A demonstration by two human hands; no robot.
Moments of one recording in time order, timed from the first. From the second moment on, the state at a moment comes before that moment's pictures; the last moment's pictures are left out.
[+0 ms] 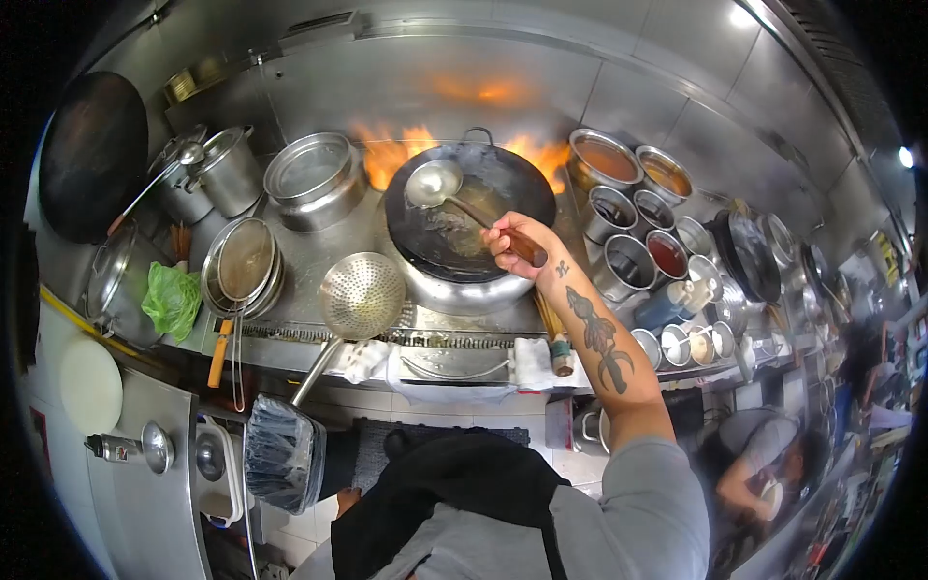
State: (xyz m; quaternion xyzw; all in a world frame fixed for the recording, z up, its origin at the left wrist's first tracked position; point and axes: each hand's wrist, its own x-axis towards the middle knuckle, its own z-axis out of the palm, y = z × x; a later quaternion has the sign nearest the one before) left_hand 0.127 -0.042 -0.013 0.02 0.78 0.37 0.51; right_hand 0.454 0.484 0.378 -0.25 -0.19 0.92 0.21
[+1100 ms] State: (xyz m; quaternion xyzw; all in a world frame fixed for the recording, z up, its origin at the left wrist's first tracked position) left_hand 0.102 0.122 0.184 0.37 0.75 0.54 0.14; right_hand 0.594 0.423 0.302 -0.54 -0.67 0.28 0.42
